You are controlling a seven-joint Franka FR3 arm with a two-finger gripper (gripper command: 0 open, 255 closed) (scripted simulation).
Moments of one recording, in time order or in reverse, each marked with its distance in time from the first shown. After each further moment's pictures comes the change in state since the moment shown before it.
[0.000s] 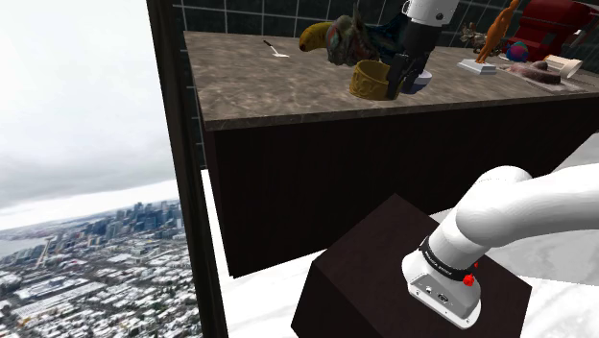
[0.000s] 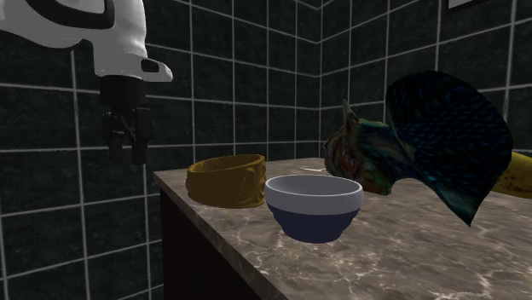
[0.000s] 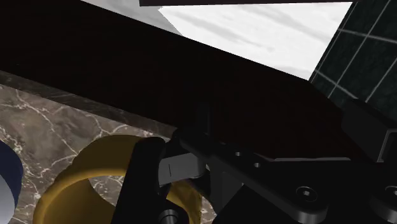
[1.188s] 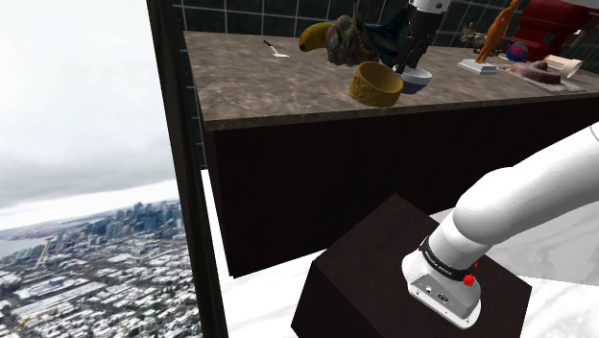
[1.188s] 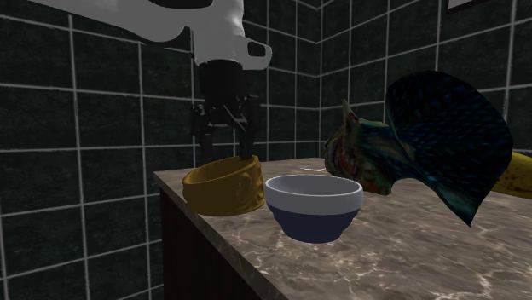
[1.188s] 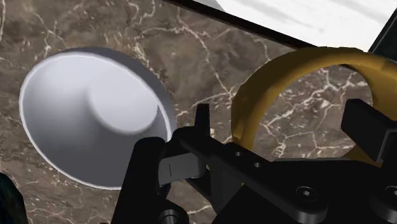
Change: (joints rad) arm -0.069 0.381 -0.281 0.334 -0.116 0.083 -0.336
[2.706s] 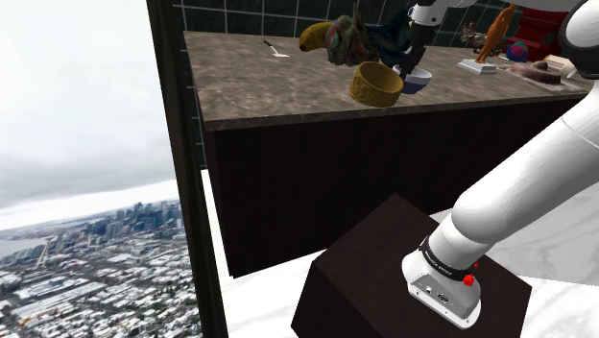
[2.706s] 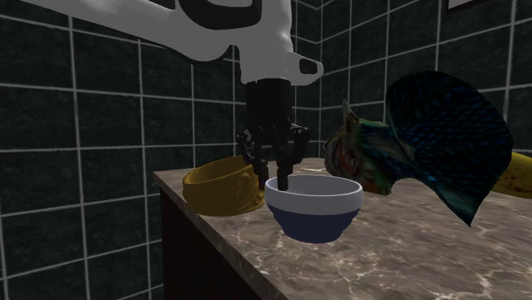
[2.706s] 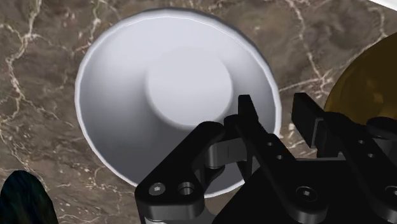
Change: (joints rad) arm -0.033 0.188 -0.113 0.090 0.028 0.112 -0.150
